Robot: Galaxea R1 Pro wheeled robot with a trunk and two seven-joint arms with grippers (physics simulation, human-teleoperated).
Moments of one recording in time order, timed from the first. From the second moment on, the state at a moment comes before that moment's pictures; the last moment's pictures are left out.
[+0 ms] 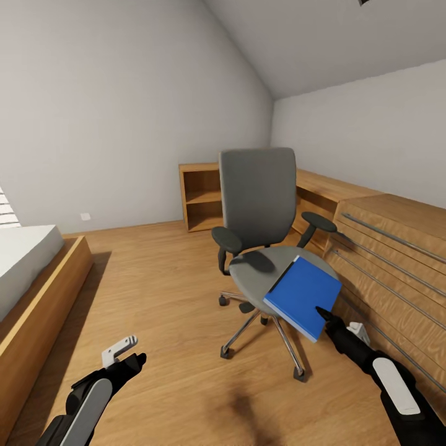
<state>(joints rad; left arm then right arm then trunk) -0.18 0.10 -0.08 -1.45 0.82 0.59 0.65 -0.40 -0.20 -0.23 -0.99 -1.09 0.46 0.17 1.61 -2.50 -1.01</state>
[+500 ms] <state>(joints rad) -0.18 0.10 -0.08 -1.45 0.82 0.59 0.65 -0.40 -0.19 -0.22 -0.97 -1.09 0.47 0.19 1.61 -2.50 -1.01</state>
